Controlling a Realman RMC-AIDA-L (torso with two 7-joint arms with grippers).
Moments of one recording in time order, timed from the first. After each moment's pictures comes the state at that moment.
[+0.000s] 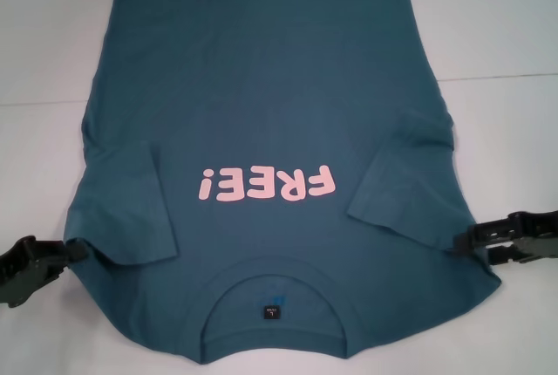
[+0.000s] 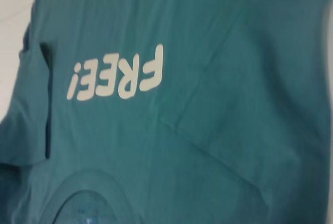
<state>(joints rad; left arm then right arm) -0.46 -2.08 0.28 0.67 2.28 1.45 -2.34 0.63 1.91 -0.58 -0.65 -2.48 -1.53 2.44</state>
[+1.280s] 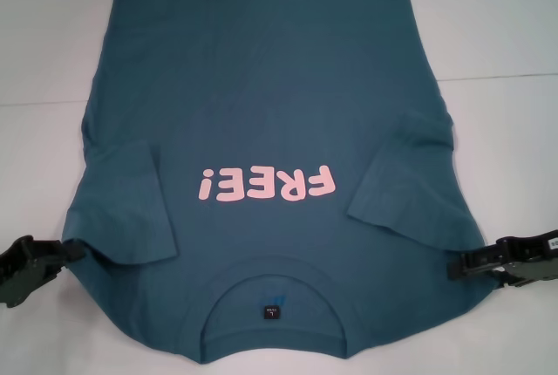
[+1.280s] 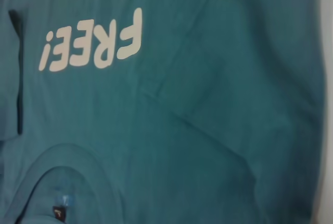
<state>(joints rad) -0.46 -2.08 0.27 0.66 2.28 1.44 -2.34 0.64 1.93 -0.62 -0.62 -2.55 -1.49 2.46</state>
